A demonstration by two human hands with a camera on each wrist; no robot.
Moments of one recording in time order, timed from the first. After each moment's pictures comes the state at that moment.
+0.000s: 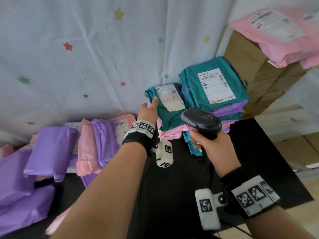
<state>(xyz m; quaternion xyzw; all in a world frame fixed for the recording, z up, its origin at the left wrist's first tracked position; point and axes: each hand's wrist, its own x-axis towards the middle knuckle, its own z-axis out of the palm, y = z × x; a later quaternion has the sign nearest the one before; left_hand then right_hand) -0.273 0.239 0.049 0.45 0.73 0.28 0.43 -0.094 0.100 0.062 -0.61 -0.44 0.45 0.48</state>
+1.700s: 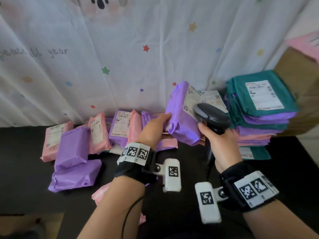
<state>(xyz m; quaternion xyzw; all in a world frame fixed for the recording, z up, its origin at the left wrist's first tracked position) -0.388 0.099 0.113 0.34 0.58 0.49 0.56 -0.212 0.085 0.080 -0.52 -0.41 0.48 0.58</state>
